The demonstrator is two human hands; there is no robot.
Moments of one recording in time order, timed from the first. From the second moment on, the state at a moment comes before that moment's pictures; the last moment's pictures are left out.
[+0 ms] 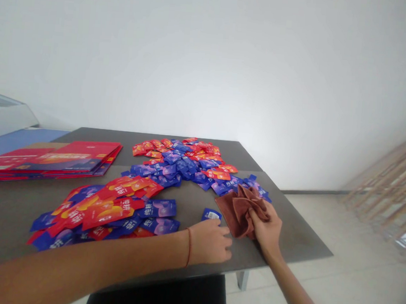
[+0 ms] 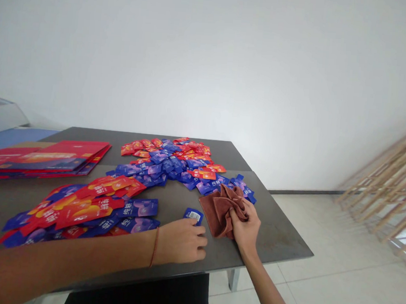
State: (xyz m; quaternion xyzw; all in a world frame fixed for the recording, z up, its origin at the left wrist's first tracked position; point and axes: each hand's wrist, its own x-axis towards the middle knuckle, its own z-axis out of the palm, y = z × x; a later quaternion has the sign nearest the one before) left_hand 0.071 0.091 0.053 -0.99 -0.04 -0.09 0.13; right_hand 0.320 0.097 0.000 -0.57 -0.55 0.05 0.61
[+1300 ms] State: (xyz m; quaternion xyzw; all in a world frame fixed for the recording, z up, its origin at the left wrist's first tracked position) left_hand 0.001 0.068 0.065 -0.96 -0.26 -0.02 0.10; right_hand 0.320 0.097 0.000 -0.56 -0.58 0.02 0.58
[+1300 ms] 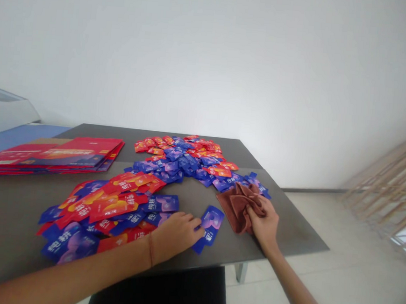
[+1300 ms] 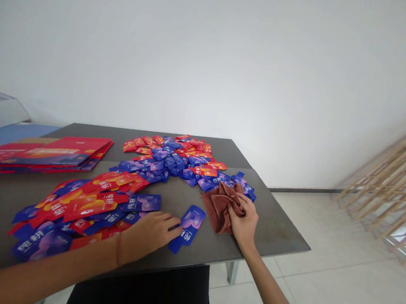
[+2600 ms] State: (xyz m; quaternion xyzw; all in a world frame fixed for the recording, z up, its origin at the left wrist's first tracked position) left_hand -0.017 0.016 0.012 -0.96 -0.23 -0.14 0.10; right_hand 0.222 0.058 0.069 -0.38 -0.91 0.01 0.14
